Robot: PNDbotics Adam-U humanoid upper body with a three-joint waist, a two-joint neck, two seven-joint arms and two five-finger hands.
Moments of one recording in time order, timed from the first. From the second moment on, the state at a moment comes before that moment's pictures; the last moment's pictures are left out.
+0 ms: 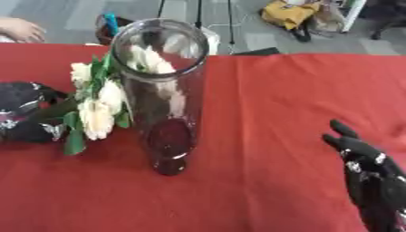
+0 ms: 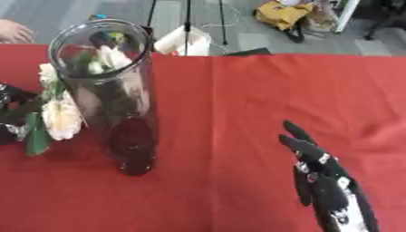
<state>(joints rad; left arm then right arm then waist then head) -0.90 0.74 -0.21 -1.31 -0.93 -0.07 -0.50 -0.23 -0.01 -0.06 -1.99 0.09 -0.56 0.30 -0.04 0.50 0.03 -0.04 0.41</state>
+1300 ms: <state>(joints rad) -0.92 0.72 -0.22 -1.30 -0.89 0.01 -0.49 -0.23 -0.01 -0.06 -1.99 0.09 -0.55 0.31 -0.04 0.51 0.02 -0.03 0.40</state>
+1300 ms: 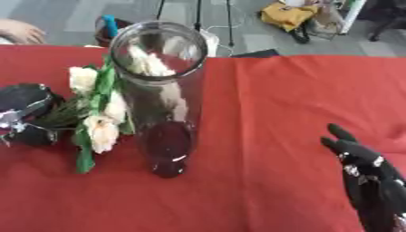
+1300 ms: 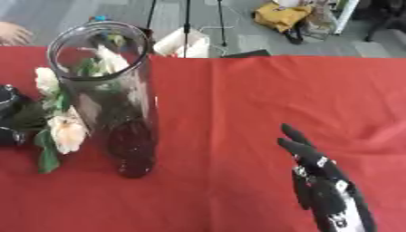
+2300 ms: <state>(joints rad) -0.91 0.71 -0.22 -1.29 -0.86 0.13 -0.29 -0.23 -0.01 -0.06 -1.99 0.09 -0.54 0.31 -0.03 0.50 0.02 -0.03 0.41</state>
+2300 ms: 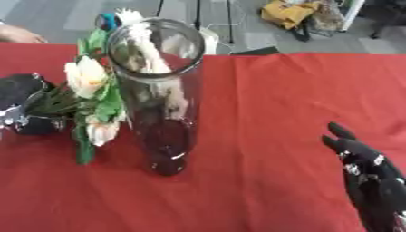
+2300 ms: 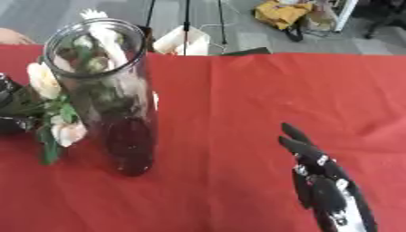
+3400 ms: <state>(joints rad) -0.91 0.74 -0.22 -1.36 -0.70 0.22 -0.31 -0.21 -0.03 -0.06 -1.99 0.06 -0.54 0.31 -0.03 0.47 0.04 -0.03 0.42</state>
